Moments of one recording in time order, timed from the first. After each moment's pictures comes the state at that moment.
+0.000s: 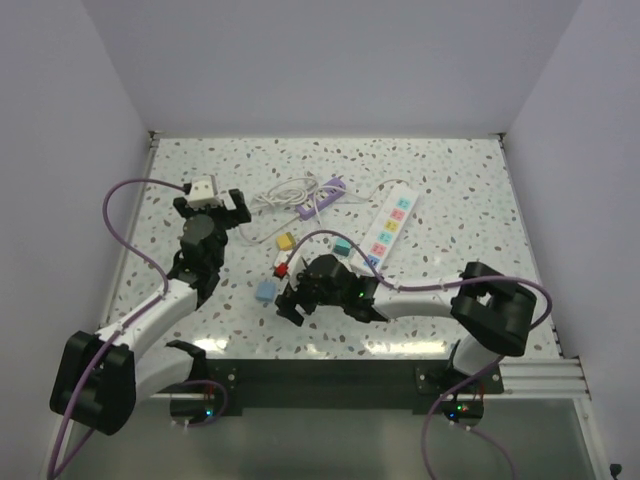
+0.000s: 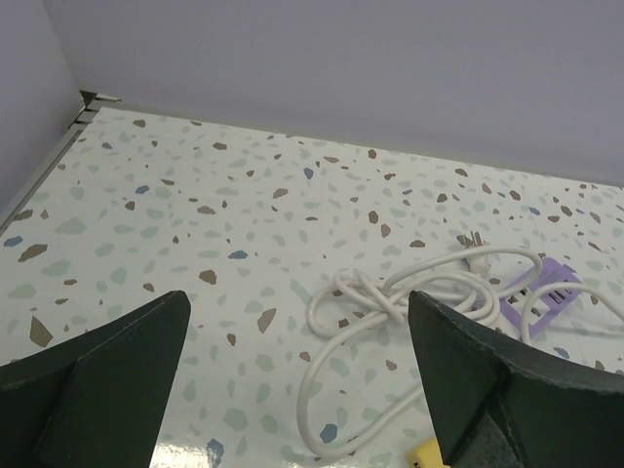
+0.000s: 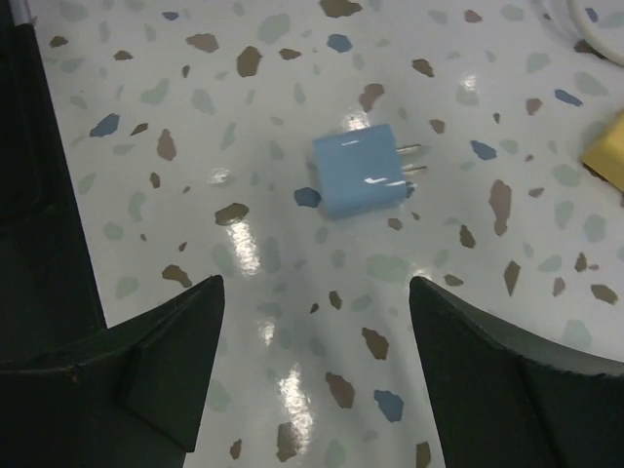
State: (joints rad) left arm -0.33 1.09 0.50 0.56 -0.43 -0.15; right arm 1.07 1.61 0.80 0.29 -0.11 0.04
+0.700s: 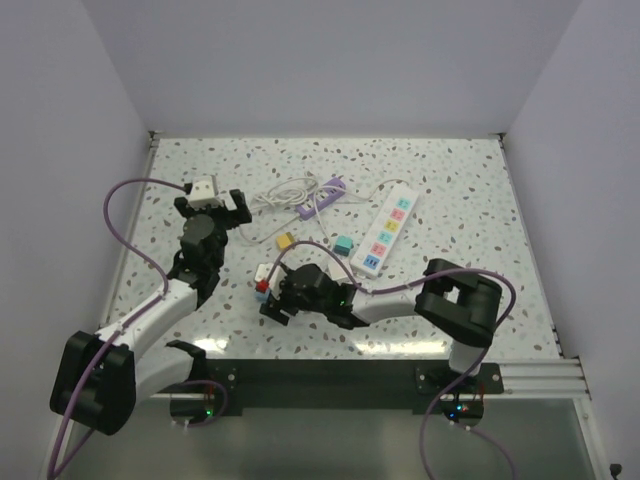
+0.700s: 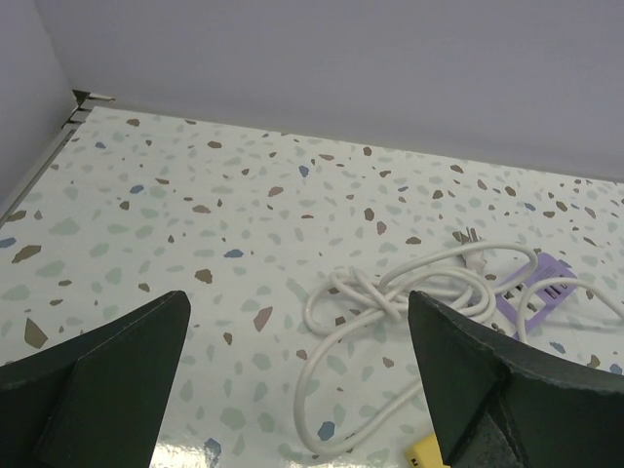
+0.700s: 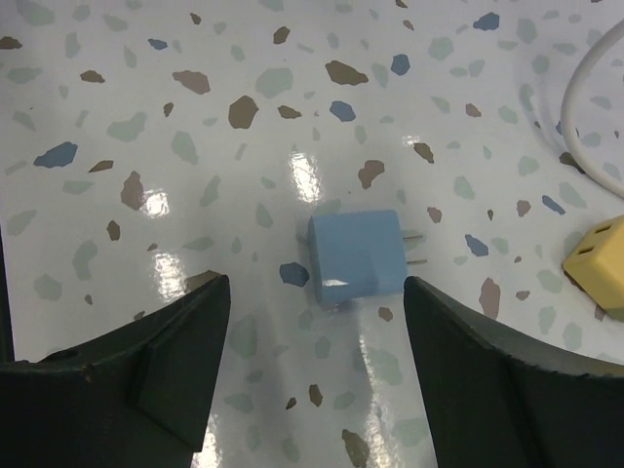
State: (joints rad) left arm -0.33 1.09 0.50 0.55 -0.42 -0.15; right arm 1.17 1.80 0.85 0.51 -0.04 -0.16
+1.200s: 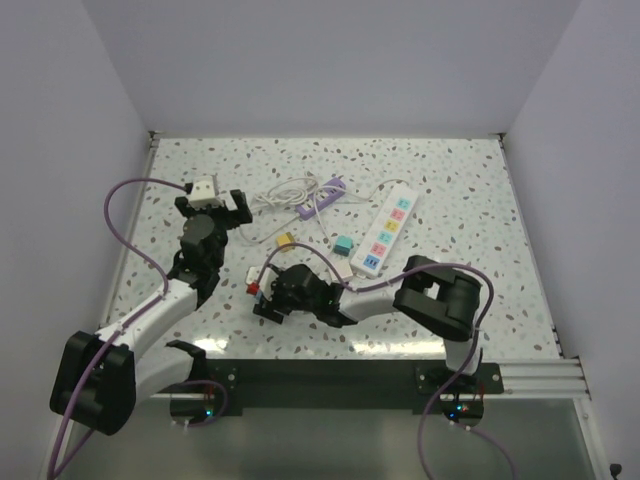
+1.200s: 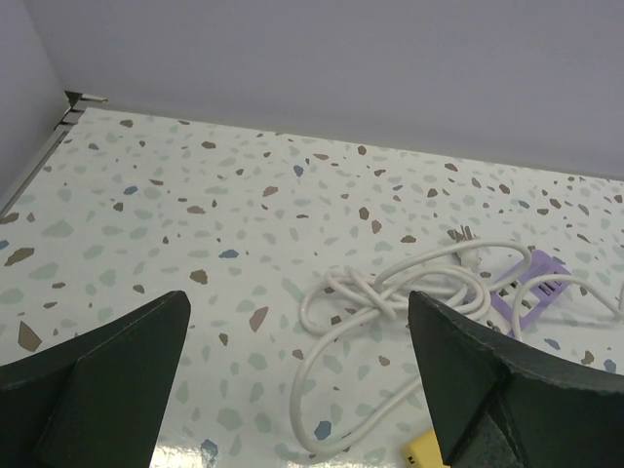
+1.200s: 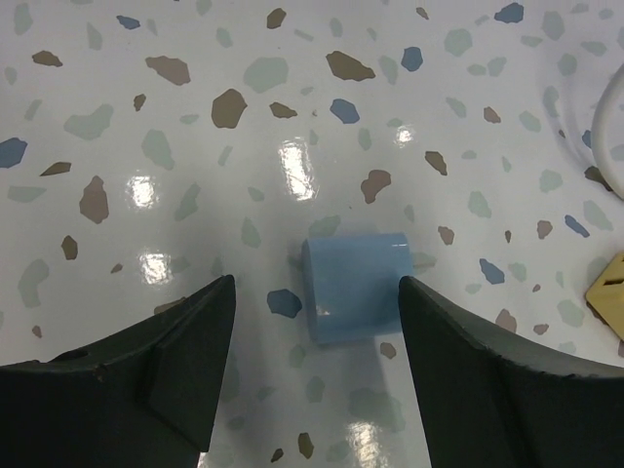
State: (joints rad) left arm -0.33 1.09 0.50 0.55 -0.41 -0.15; right arm 1.17 1.92 0.93 0.52 -0.03 -0.20
